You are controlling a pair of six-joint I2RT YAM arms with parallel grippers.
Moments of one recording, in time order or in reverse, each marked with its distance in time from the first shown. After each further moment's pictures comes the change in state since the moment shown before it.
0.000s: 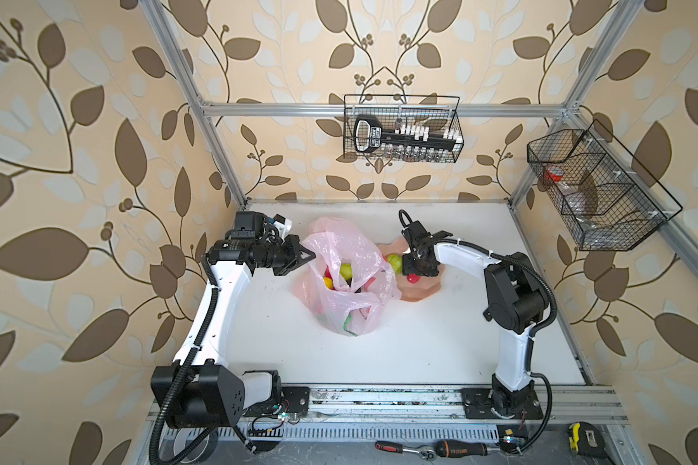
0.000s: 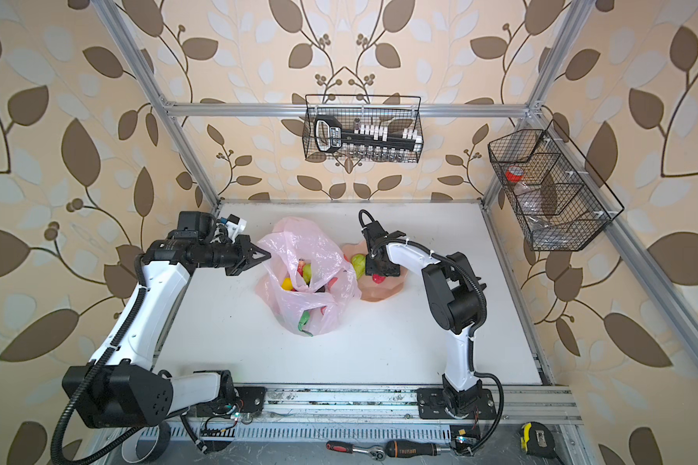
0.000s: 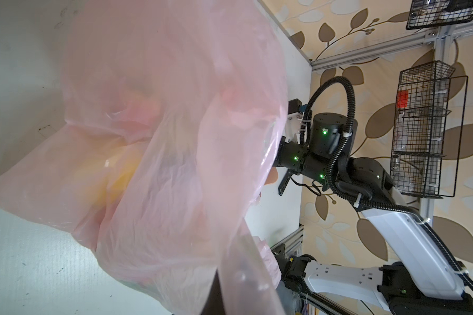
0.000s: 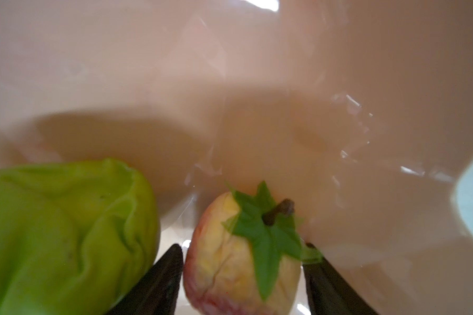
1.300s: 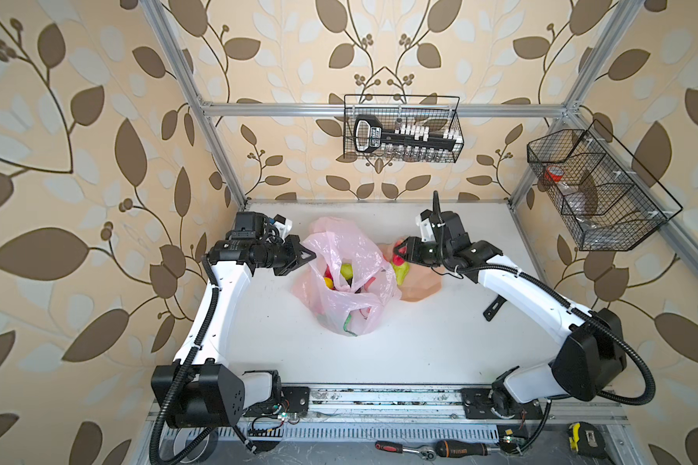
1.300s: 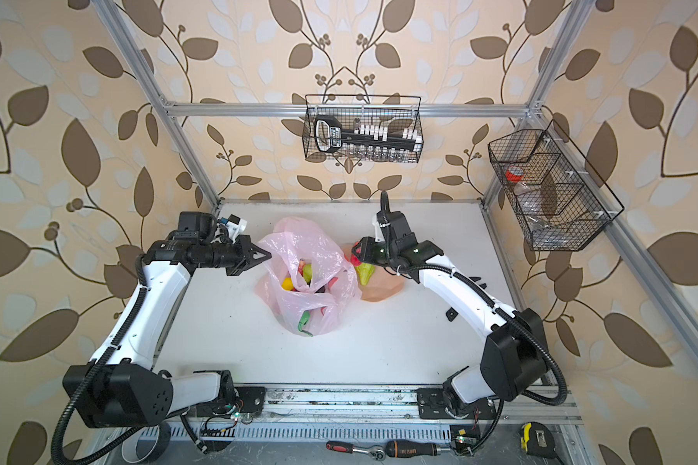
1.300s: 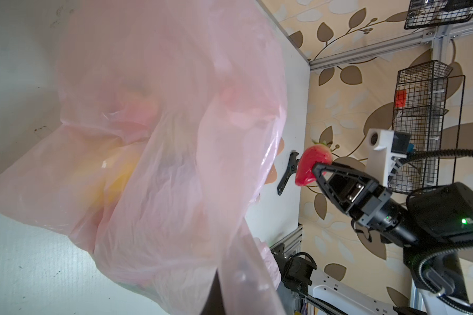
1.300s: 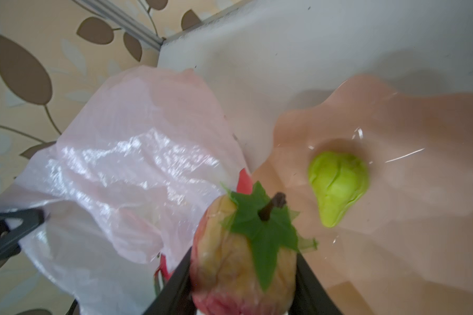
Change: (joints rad) left arm 0.000 0.002 -0.007 0.014 0.012 -0.002; right arm 0.084 -0.557 -0.256 0.295 -0.388 0.179
